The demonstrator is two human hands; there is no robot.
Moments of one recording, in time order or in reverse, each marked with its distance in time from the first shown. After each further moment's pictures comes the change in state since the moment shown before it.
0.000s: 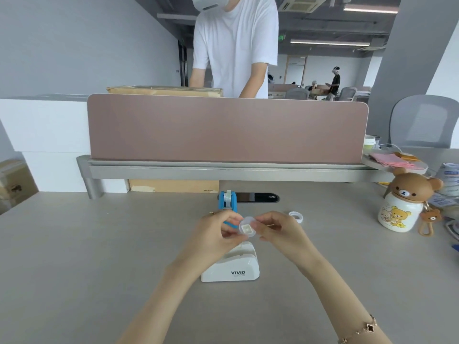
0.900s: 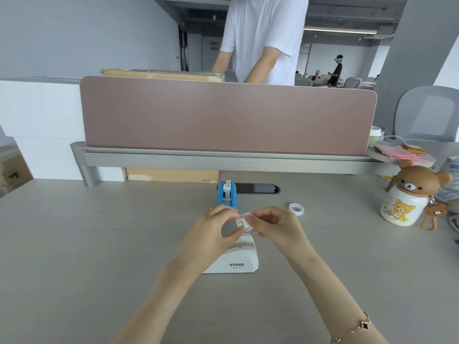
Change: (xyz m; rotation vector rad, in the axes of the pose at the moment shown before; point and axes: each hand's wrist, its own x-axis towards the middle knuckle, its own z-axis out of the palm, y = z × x) left_hand -0.006 -0.016 0.009 0.299 0.102 0.171; right_hand 0.000 0.002 0.014 0.161 0.089 0.078
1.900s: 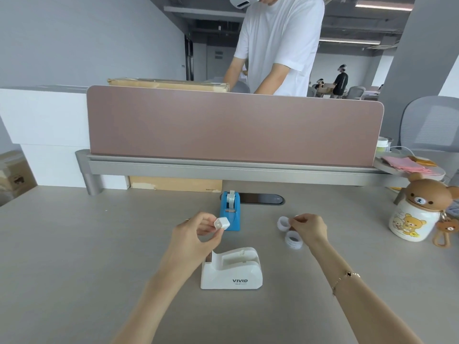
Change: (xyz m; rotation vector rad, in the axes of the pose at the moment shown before) left_hand 0.000 -0.029 -0.014 -0.210 0.162 -0.238; right_hand 0.103 0.063 -0.056 -0.316 0.324 0.214
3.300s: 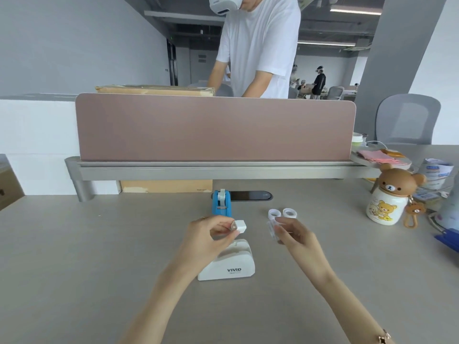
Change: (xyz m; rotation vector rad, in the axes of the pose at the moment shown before) left_hand -0.008 0.029 0.014 -0.092 -0.173 0.088; right_hand -0.126 -0.005 -0.033 0.278 -0.229 -0.271
